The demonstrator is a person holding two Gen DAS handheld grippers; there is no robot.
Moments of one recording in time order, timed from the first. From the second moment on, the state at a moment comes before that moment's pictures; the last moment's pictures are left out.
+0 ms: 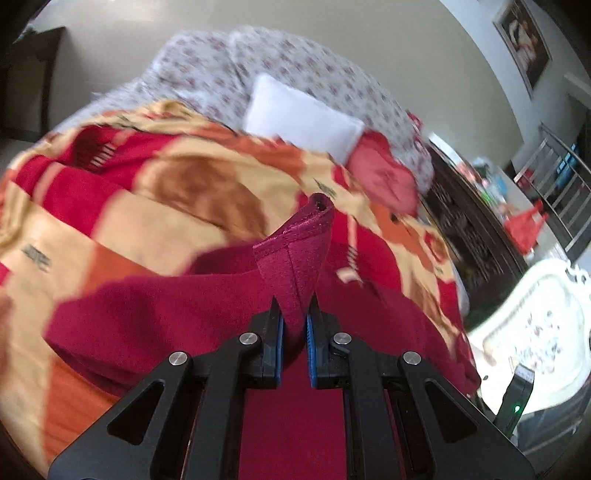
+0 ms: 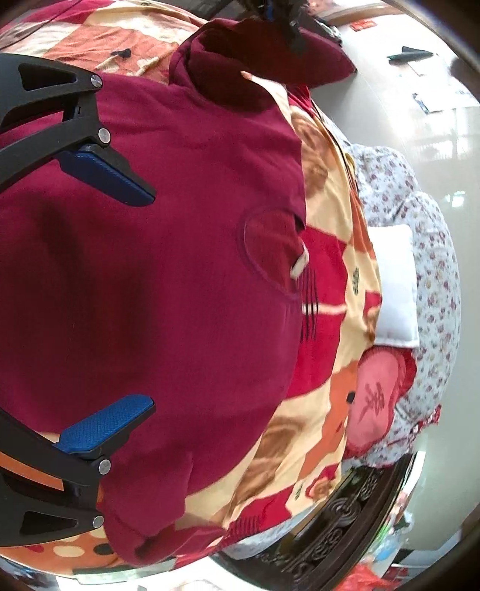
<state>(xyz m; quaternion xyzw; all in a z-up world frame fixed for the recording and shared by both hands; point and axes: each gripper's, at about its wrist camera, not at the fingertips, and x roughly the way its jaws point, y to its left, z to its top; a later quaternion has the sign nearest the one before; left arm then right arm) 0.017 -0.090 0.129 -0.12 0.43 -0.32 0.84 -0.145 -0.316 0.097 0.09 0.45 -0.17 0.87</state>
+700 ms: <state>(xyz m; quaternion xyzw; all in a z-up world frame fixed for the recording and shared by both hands) -0.079 -0.146 0.099 -0.02 0.45 -0.41 0.80 -0.160 -0.358 0.102 0.21 0.42 -0.12 0.87</state>
